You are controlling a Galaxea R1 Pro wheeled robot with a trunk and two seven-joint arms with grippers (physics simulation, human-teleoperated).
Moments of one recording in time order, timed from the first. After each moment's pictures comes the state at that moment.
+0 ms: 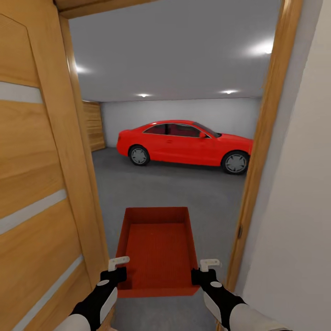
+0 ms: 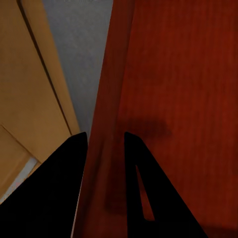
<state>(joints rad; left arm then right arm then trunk) -0.55 -0.08 0.04 -0.41 0.08 0.02 0.18 -0.65 0.12 0.10 -0.16 -0.05 -0.13 -0.09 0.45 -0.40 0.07</state>
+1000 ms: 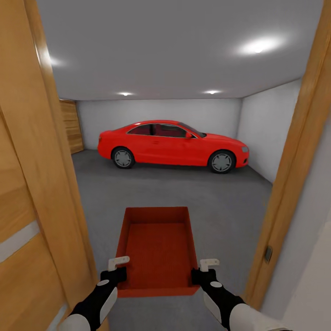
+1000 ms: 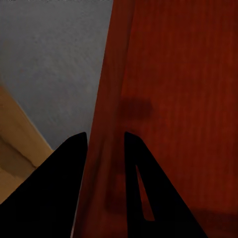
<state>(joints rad) -0.55 -0.08 0.04 -0.42 0.08 0.02 0.18 -0.65 0.12 0.11 -0.16 -0.05 -0.13 -0.09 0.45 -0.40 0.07</state>
